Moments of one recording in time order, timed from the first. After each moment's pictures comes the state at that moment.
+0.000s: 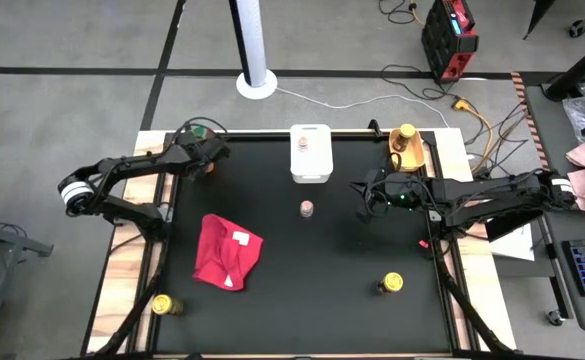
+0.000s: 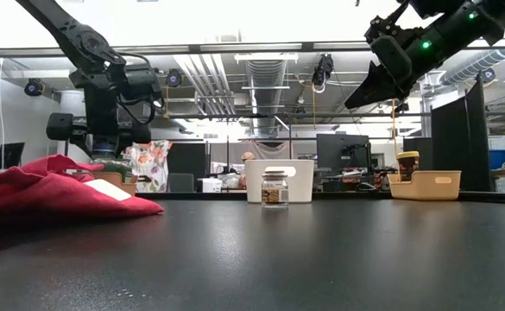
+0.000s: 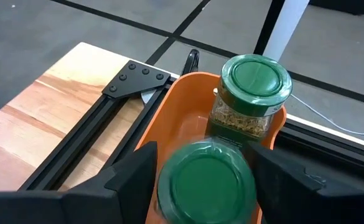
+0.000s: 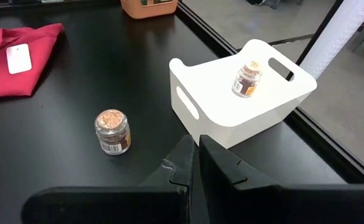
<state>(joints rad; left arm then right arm) 0.68 1.34 0.69 -0.55 -0.91 -1.17 -0.09 1.00 0.55 -0.08 0.38 0.11</state>
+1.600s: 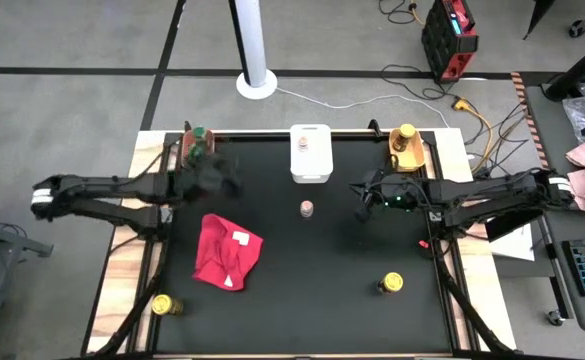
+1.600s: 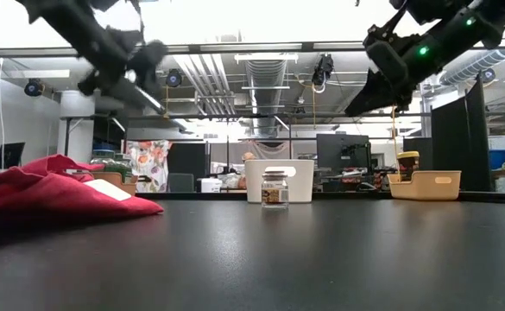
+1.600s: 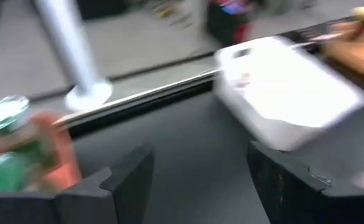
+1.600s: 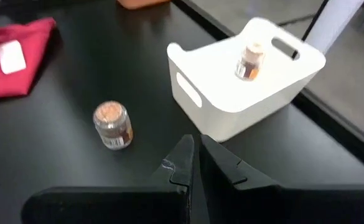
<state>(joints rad) 0.11 0.98 0.69 -0.40 -0.76 -0.62 -0.09 1.04 0.54 -0.07 0.39 0.20</state>
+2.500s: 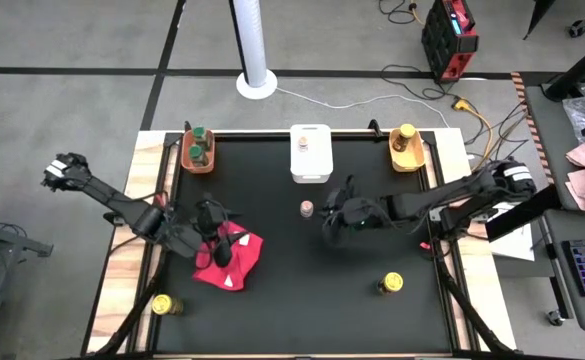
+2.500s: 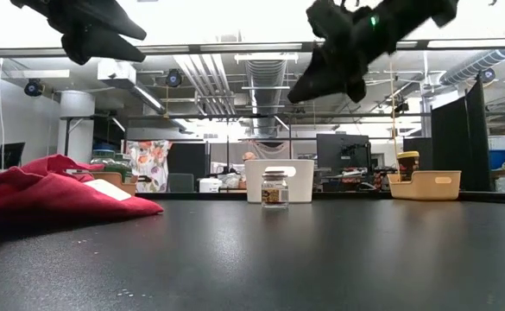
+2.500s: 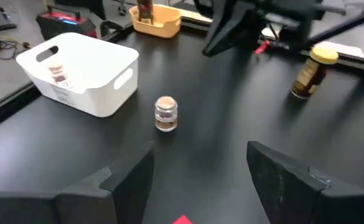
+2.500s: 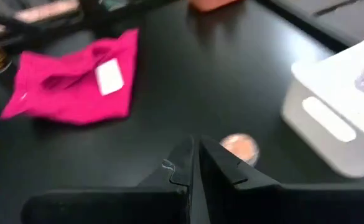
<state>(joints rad) -0.50 0.98 0.69 -0.32 -0.76 -0.57 0.12 1.46 0.87 -0.02 0.39 0.40</state>
